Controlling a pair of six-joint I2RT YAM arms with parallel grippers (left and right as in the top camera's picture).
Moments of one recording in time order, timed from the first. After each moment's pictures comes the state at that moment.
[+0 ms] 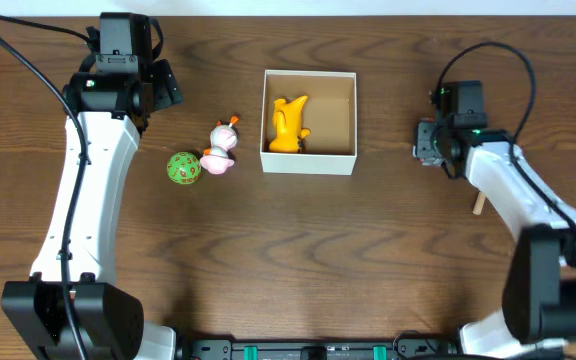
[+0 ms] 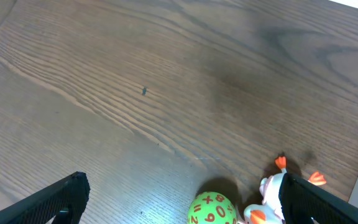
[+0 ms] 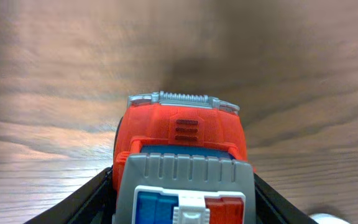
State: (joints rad) left arm -0.03 1.65 1.59 -0.92 -0.35 -0.33; right arm 0.07 1.70 1.08 -0.40 0.10 0.10
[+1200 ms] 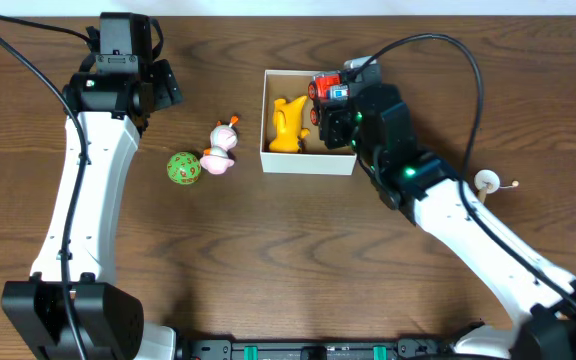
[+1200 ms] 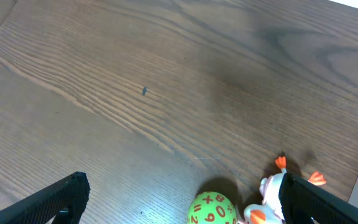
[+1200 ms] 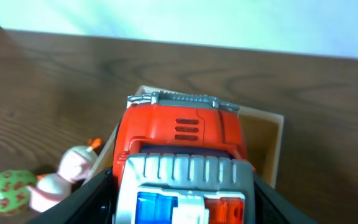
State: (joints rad) left arm -0.03 1.65 1.59 -0.92 -0.35 -0.33; right arm 0.53 1.54 1.08 -0.04 0.09 0.30
